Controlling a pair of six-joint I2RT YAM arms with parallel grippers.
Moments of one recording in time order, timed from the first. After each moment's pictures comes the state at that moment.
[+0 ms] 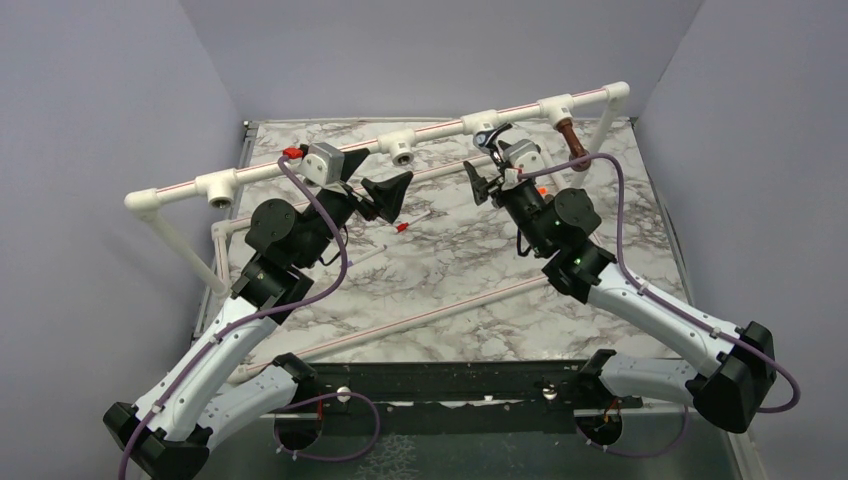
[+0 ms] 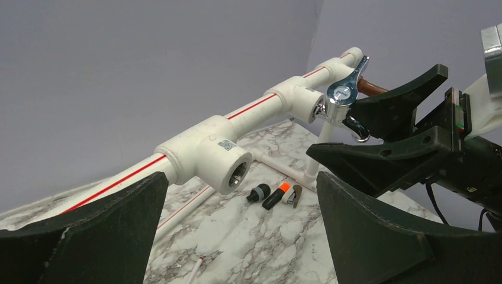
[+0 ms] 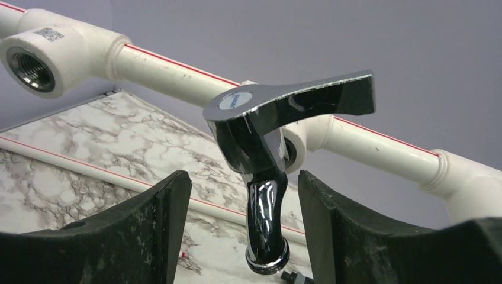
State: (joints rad) left arm -0.60 0.86 0.95 0.18 0.04 -0.15; right arm 0.77 1.14 0.92 0.46 0.22 -0.36
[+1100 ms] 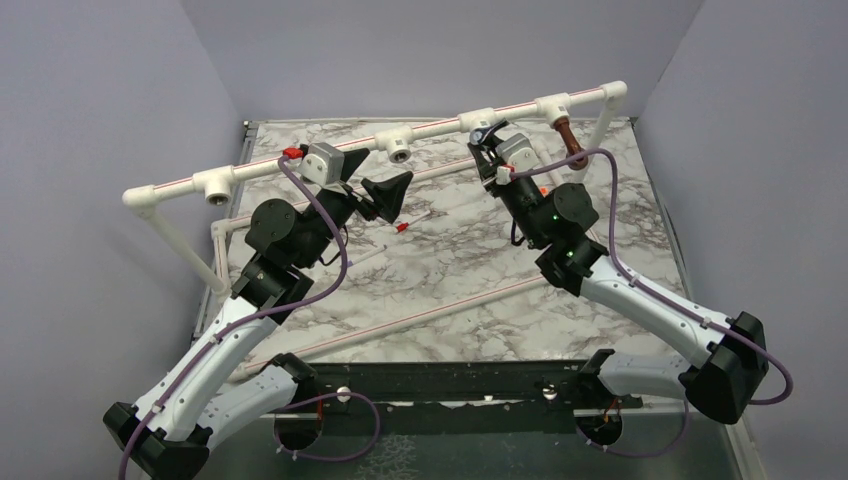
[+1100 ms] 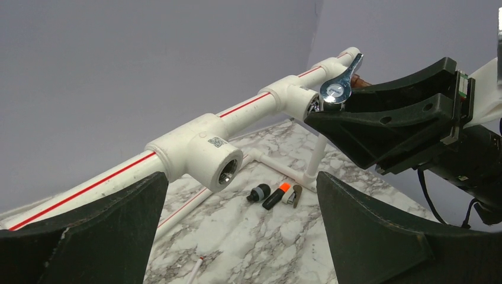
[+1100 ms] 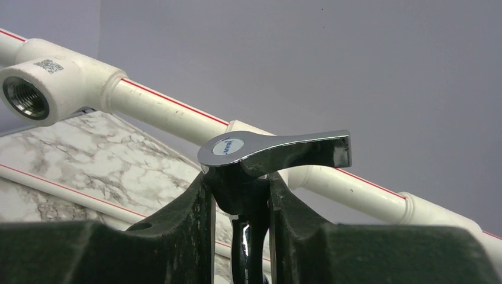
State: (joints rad) left arm -0.60 0.86 0.95 0.18 0.04 -0.15; right arm 0.77 1.20 0.98 0.55 0.21 -0.48
